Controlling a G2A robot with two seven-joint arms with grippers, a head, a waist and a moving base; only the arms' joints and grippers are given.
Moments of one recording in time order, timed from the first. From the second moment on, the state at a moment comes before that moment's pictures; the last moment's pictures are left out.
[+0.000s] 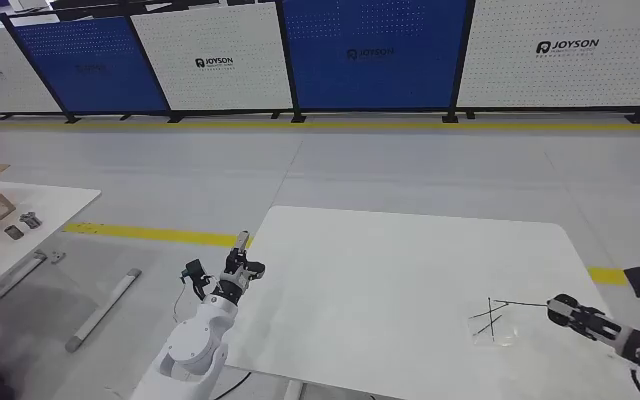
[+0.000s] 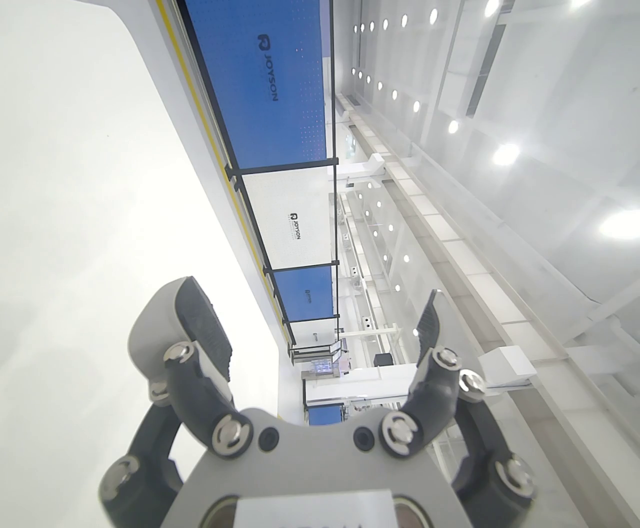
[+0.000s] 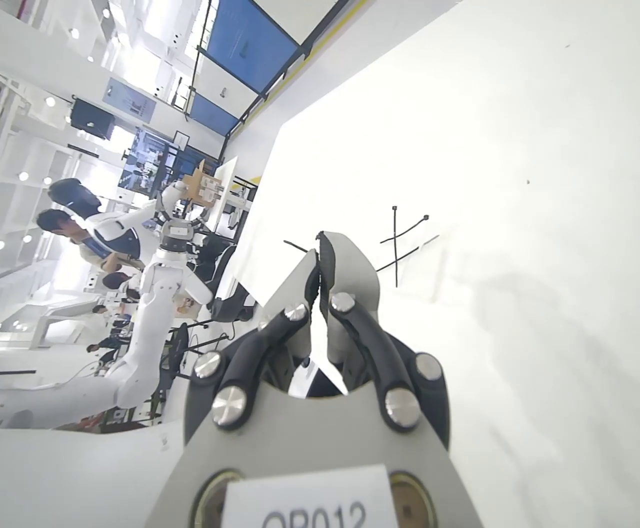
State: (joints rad) left arm 1.73 -1.15 -1.60 -1.80 -0.42 0.00 0.00; right arm -1.53 -0.78 1.70 -1.63 0.13 -0.18 0.99
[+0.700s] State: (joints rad) left arm 1.73 -1.15 -1.60 -1.80 -0.42 0.00 0.00; right arm -1.47 -0.82 1.60 -1.70 0.24 -0.34 1.07
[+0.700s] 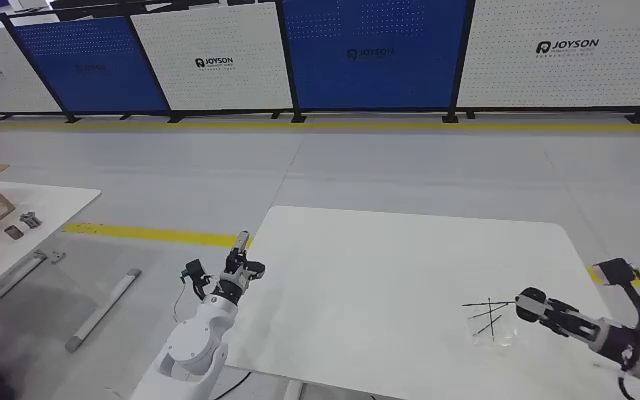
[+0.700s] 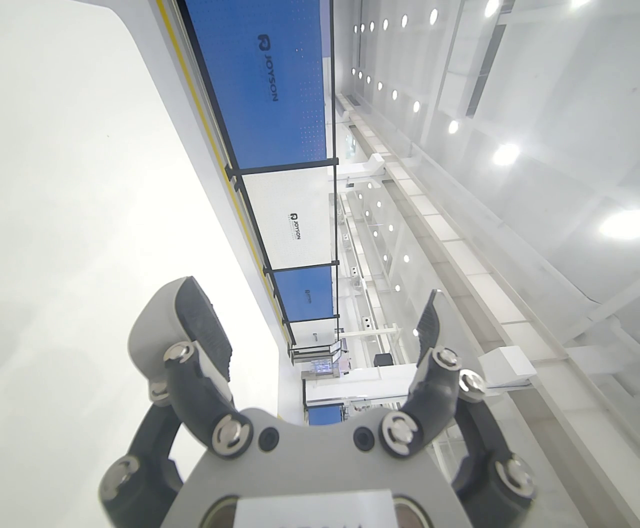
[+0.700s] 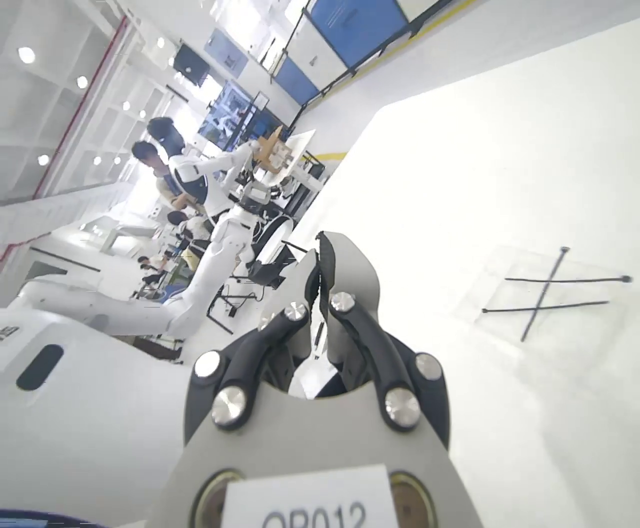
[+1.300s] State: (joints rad) left arm 1.73 -1.15 -1.60 -1.80 -0.42 0.00 0.00; right arm -1.47 -0.82 1.60 -1.70 0.21 -0.34 1.06
